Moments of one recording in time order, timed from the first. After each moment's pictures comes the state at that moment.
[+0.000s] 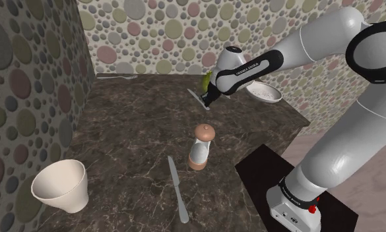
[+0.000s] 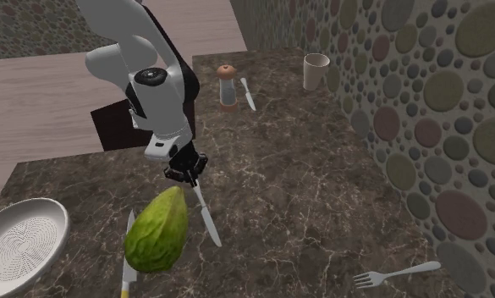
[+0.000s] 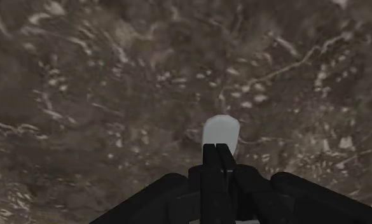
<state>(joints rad) -0.08 0.02 0.08 -2.36 -0.07 2.62 0.15</state>
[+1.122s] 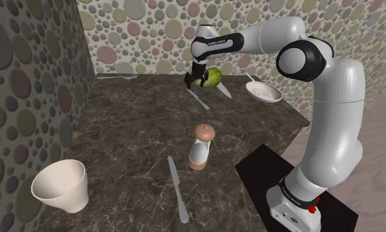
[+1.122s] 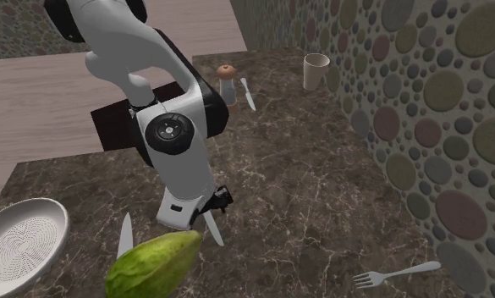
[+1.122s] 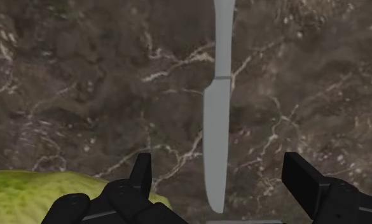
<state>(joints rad) -0.09 0.51 0.07 -1.50 -0.03 2.01 0.11</state>
